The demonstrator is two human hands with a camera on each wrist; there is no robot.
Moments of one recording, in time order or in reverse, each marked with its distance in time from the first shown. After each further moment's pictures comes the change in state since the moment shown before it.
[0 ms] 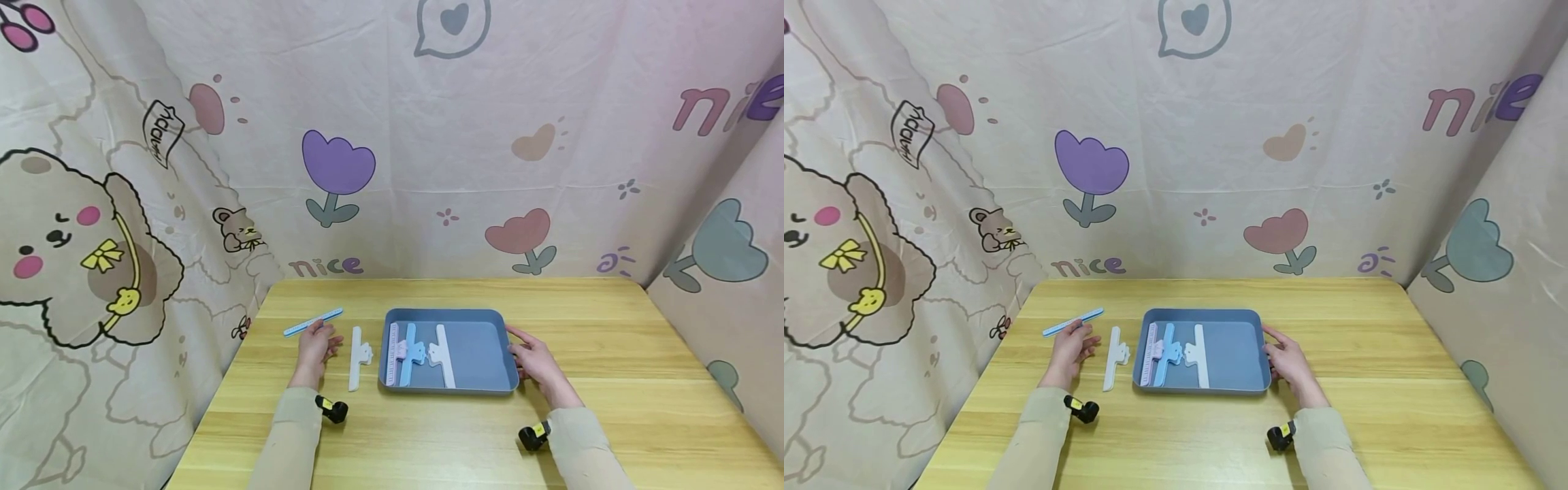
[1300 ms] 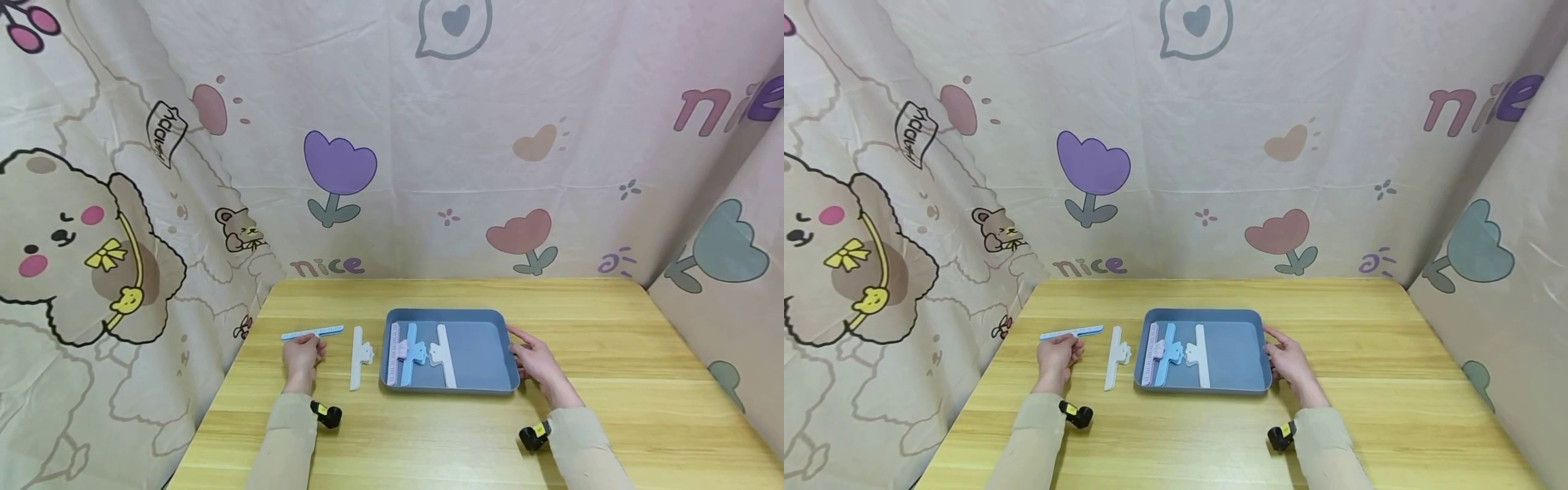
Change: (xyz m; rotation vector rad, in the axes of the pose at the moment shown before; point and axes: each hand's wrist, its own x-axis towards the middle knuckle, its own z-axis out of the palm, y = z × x) left_hand -0.010 -0.002 -0.018 -0.031 0.256 0.034; right_hand 0.001 0.001 0.000 0.006 0.004 -0.012
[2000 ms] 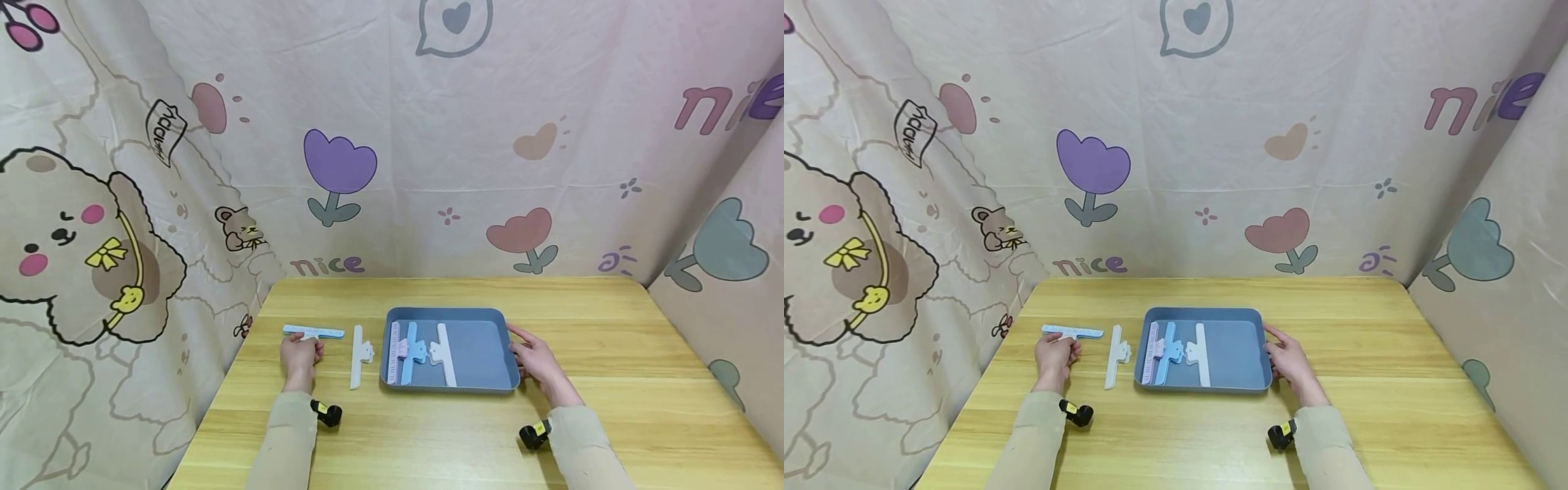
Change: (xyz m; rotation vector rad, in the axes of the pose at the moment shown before) left_hand 0.003 -0.001 0.000 -0.027 0.067 0.002; right_hand -0.003 -0.002 0.001 -0.007 -0.009 0.008
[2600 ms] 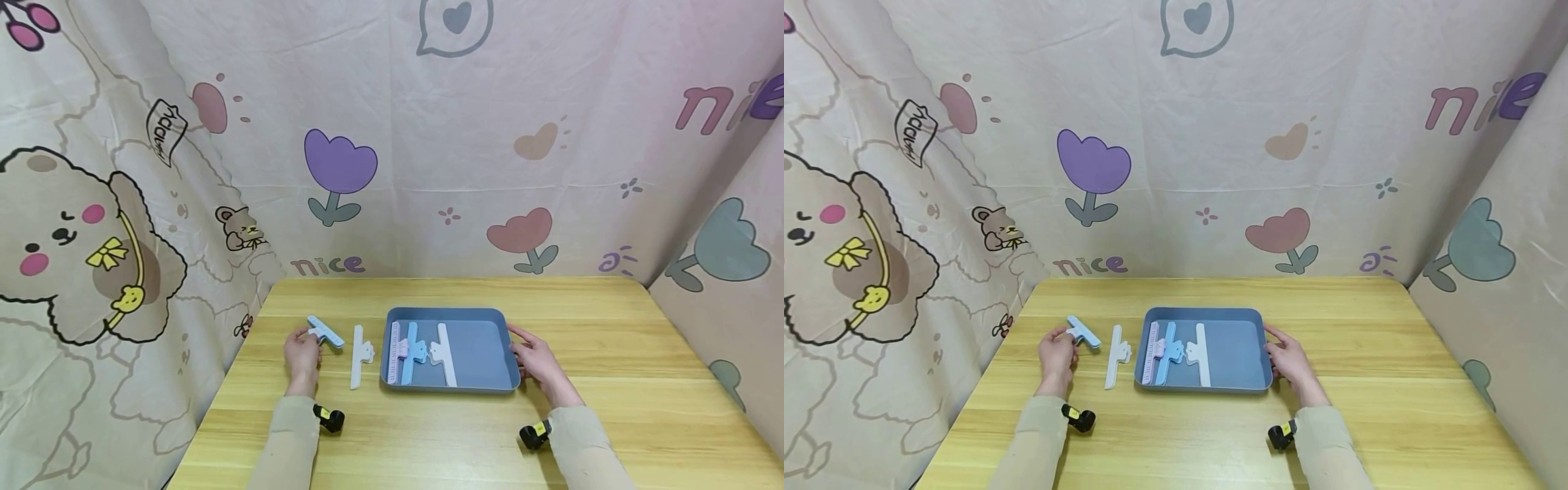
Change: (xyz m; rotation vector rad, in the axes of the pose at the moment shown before) left_hand -0.001 -0.007 0.001 0.045 -0.041 0.072; right_hand 0.002 0.002 0.000 0.005 0.001 -0.012
